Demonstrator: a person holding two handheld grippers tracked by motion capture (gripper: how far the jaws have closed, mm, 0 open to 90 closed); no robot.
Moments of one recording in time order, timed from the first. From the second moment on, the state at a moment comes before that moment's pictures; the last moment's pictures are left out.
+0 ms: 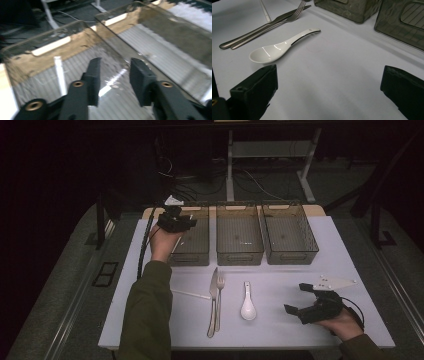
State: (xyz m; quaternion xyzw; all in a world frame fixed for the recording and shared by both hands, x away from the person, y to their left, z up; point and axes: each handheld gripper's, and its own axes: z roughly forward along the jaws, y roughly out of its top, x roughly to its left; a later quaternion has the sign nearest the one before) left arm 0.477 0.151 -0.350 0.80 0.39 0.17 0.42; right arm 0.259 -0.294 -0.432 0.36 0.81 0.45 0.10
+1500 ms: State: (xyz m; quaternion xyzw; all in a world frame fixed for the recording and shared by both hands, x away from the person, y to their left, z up) left arm 0.324 0.213 -0.416 0.88 0.27 0.12 0.36; right arm 0.259 -0.292 -0.433 0.36 0.81 0.45 0.10
